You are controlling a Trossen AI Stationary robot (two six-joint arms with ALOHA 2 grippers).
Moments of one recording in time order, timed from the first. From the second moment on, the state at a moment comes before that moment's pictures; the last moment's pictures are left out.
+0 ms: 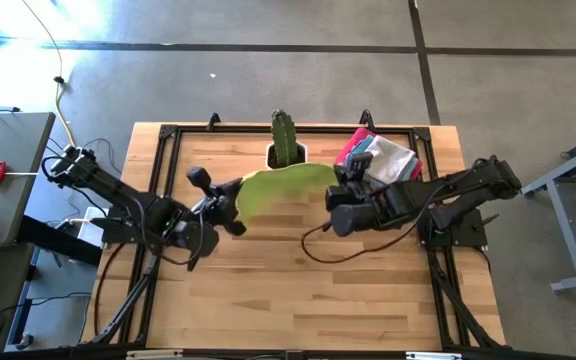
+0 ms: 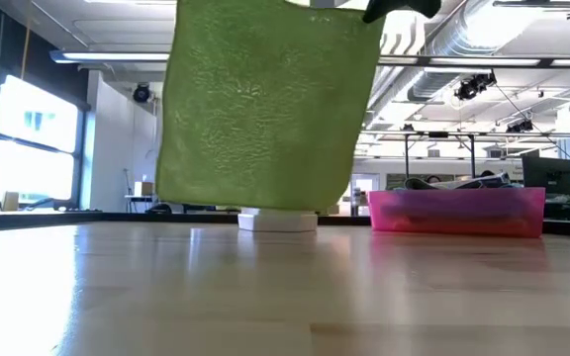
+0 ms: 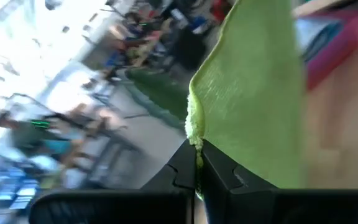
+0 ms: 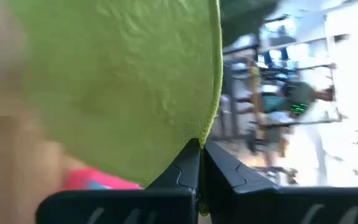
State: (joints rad) left arm -0.38 1.26 1.11 -0.56 -1.33 0.12; right arm 0.29 1.52 1.48 -1.02 1.13 -0.22
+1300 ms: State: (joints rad) left arm -0.49 1.75 0.98 -0.35 -0.44 -0.87; right arm 0.45 1.54 0.96 -0.45 0.27 0.25
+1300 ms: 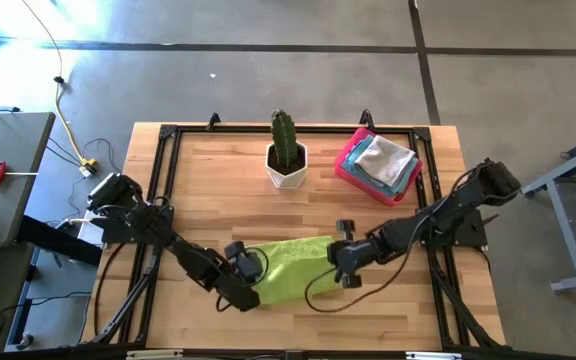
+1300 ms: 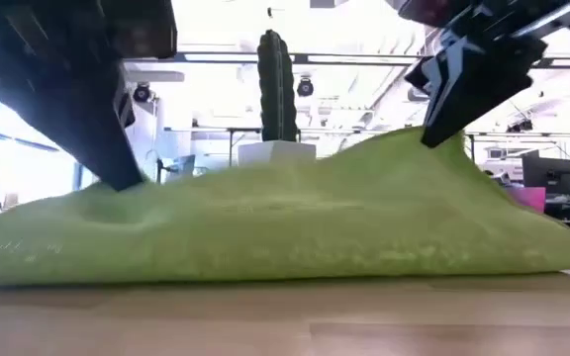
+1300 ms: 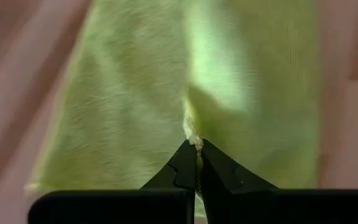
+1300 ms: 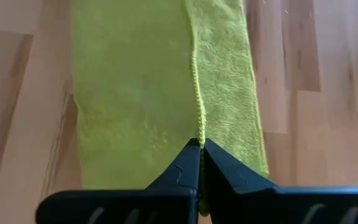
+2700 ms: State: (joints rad) left arm -0.39 1.75 1.03 -0.66 -0.59 -0.86; right arm 0.26 1.63 0.97 -0.50 0.26 0.21
